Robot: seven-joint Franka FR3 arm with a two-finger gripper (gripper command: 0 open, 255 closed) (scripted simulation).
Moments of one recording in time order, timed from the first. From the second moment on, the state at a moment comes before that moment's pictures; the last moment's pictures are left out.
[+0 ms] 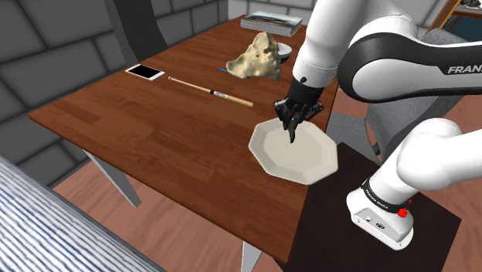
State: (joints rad) arm 0.10 -0.77 0.50 -2.57 0.26 1.94 1.00
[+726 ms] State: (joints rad) arm 0.16 -0.86 0.50 -2.75 0.30 2.03 0.98
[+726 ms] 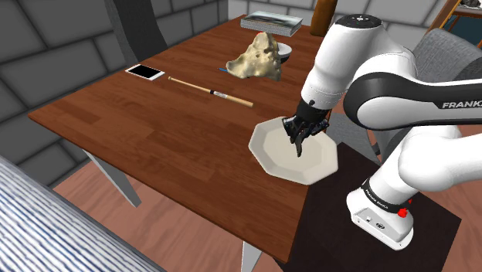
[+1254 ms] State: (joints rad) arm 0.16 -0.85 0.52 -2.78 0.31 2.07 0.98
